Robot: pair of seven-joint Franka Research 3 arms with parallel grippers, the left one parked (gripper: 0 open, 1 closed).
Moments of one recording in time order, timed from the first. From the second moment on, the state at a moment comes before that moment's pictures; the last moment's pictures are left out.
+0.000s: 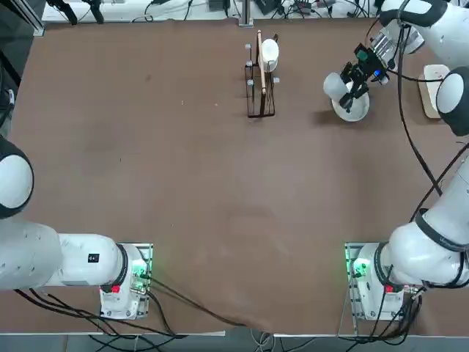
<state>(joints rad) -0.16 0.64 0.07 -1.66 0.60 1.71 1.07</state>
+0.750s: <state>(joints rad) -0.14 0.66 0.06 -1.64 0.69 1.82 1.07</state>
